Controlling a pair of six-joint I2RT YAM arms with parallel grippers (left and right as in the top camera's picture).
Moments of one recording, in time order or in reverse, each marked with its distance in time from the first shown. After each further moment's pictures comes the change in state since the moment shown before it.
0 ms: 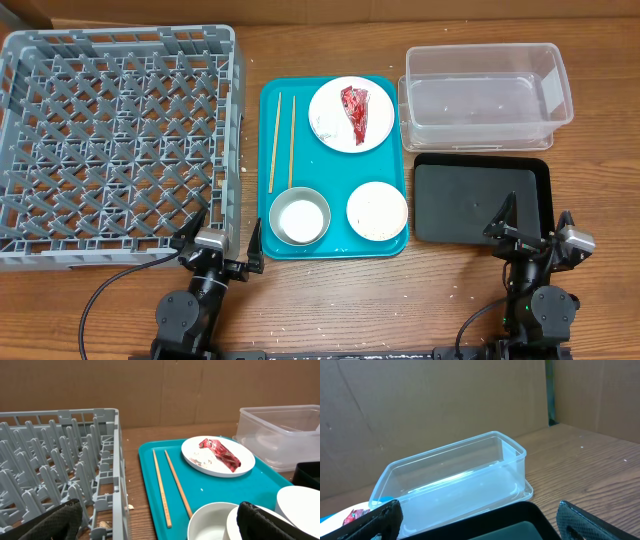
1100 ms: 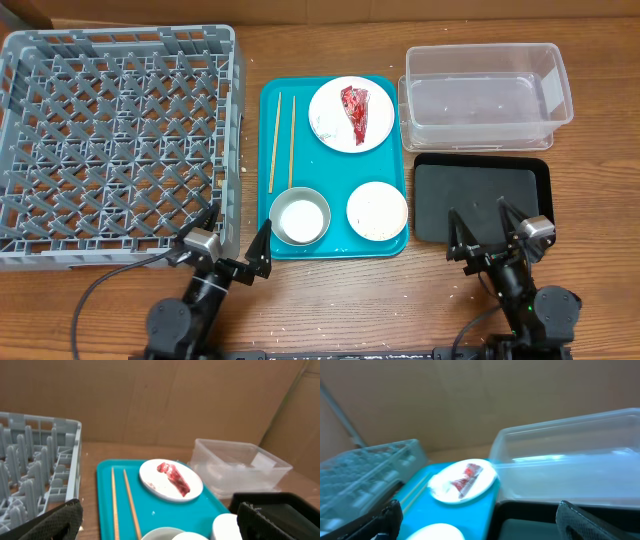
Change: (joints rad) left arm 0.000 0.011 0.086 0.026 0.149 -0.220; right arm 0.000 0.004 0.057 -0.063 -0.586 0.042
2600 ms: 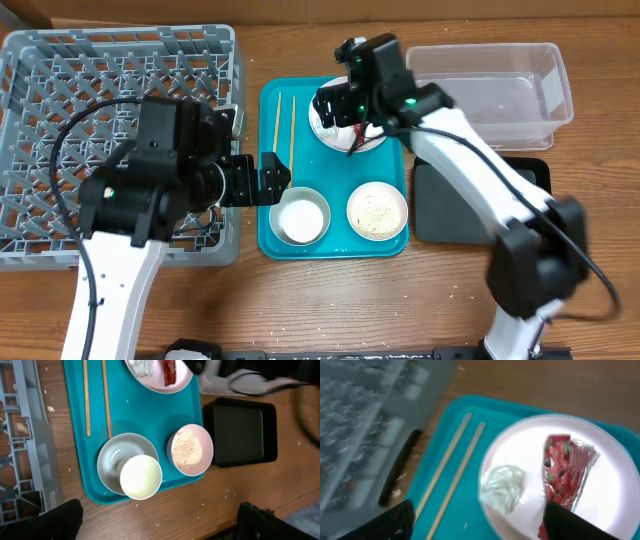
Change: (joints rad) left arm 0.000 1.242 1.353 -1.175 0.194 -0.022; right arm 0.503 1.962 1.540 -0.414 0.163 -0.046
